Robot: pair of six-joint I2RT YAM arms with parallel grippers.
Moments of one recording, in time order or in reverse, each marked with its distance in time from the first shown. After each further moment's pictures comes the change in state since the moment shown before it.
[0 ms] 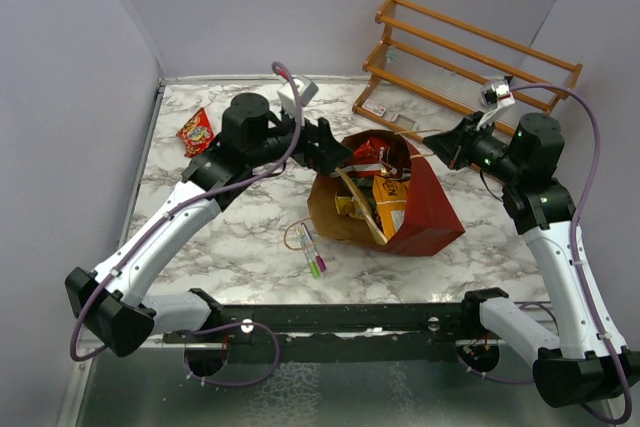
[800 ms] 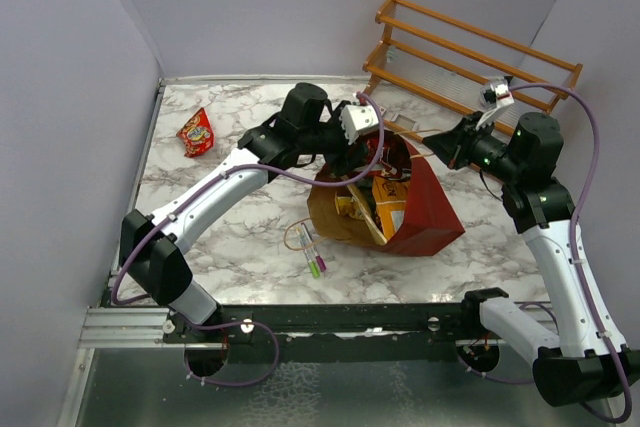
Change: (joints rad) left arm -0.117 0.354 0.231 -0.146 0.043 0.792; right arm 0.000 0.006 0.000 -0.001 0.000 0.000
